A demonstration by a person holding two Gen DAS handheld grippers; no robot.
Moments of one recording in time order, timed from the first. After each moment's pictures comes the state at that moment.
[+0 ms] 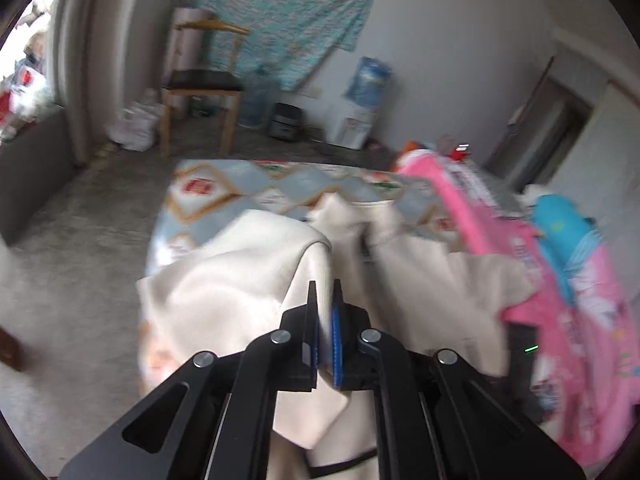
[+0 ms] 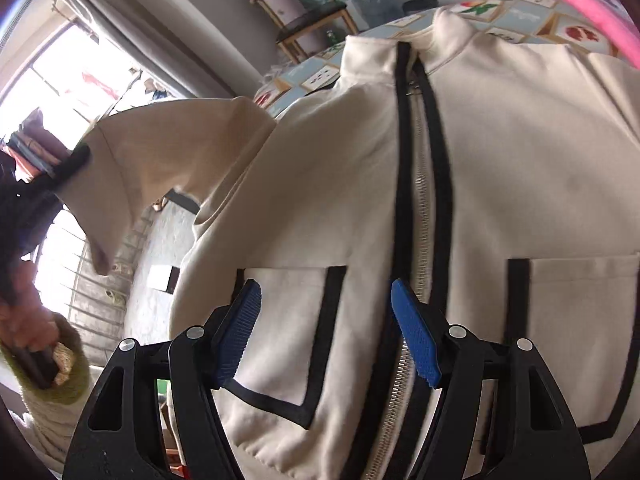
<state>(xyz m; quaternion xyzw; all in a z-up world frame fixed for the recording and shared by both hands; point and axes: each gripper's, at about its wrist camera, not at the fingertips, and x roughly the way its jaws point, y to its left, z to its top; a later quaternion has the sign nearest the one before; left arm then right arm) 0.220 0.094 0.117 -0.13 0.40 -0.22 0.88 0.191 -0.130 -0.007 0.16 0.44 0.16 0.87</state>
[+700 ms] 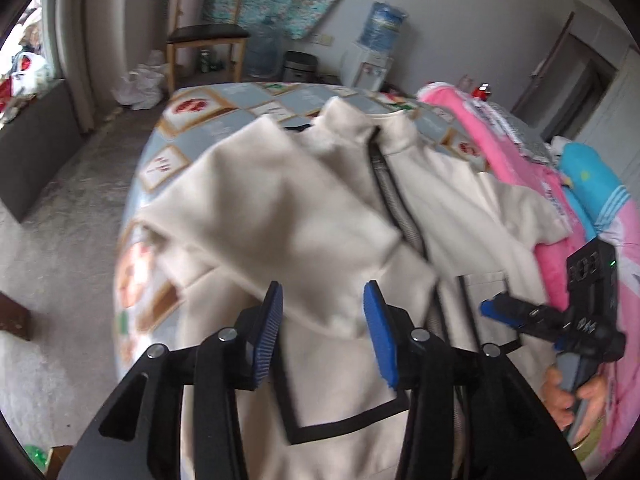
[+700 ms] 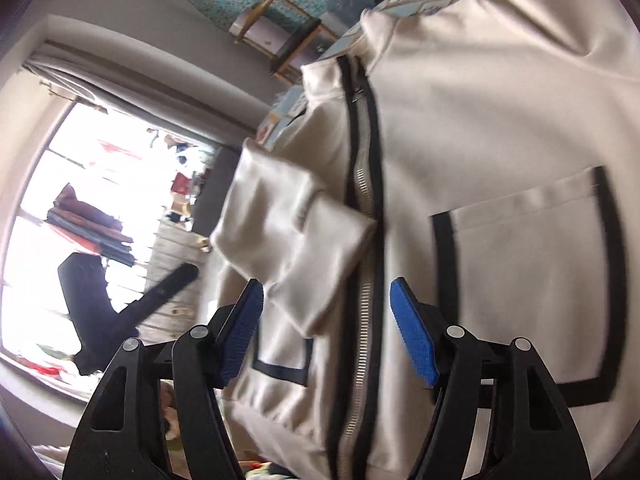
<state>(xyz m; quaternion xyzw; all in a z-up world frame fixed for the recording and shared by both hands) 0.183 0.059 0.035 -0.06 0.47 -0.14 0.87 0.166 -0.203 -0.022 0.31 0.42 0.21 0.82</state>
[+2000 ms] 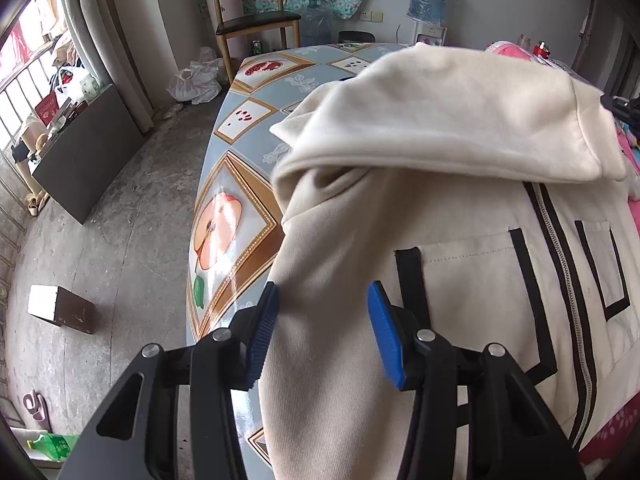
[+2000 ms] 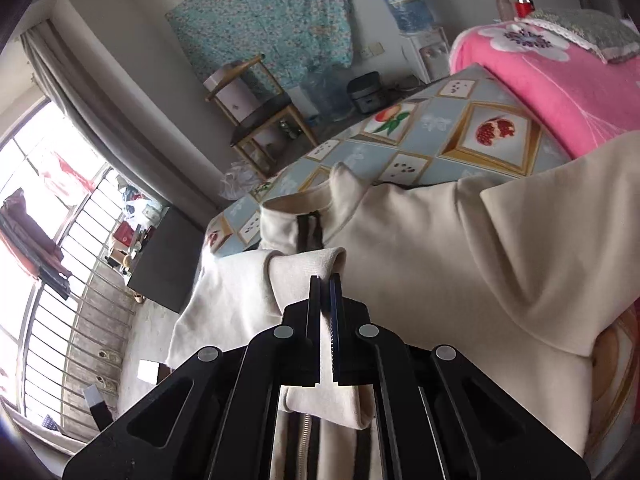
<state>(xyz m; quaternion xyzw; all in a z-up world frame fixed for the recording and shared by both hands) 0.183 0.087 -0.027 0.04 0.49 -0.04 0.87 0.234 -0.263 0.077 0.22 0.34 0.07 0.91</state>
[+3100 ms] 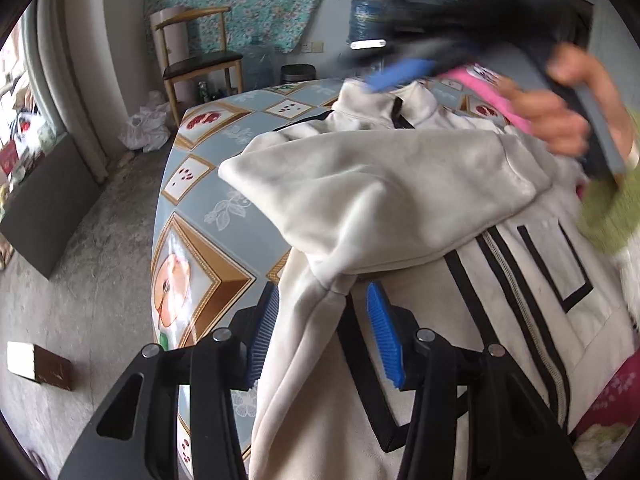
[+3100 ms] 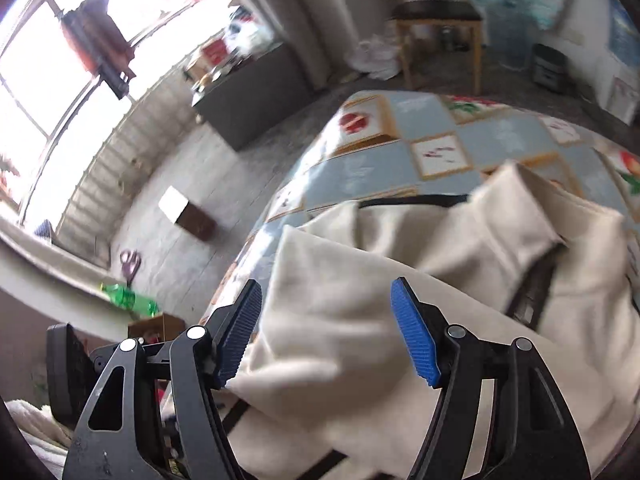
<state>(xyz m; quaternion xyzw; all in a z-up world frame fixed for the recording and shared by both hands) 0.176 0.064 -0.007 0.06 0.43 -0.15 0.89 0.355 -0.019 0.065 -0.06 0.48 0.32 0.82</state>
